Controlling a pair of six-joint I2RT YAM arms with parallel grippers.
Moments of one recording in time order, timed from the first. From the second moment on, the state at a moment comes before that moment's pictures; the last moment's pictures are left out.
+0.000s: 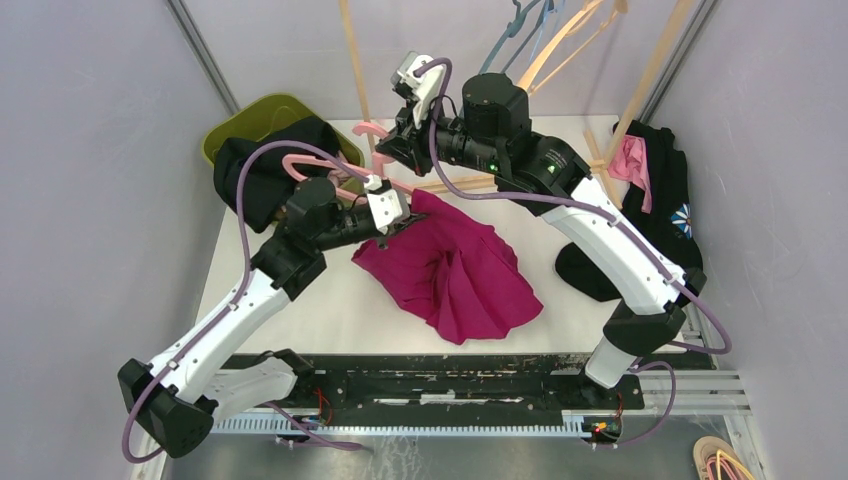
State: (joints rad) left arm -0.62 1.03 1.01 -0.10 0.59 0.44; right arm 0.88 1.69 2.16 -0.59 -0.20 -0.07
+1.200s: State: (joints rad) left arm -0.62 0.91 0.99 0.00 0.50 0.22; right arm 0.85 1.71 2.16 -0.54 -0.20 -0.05
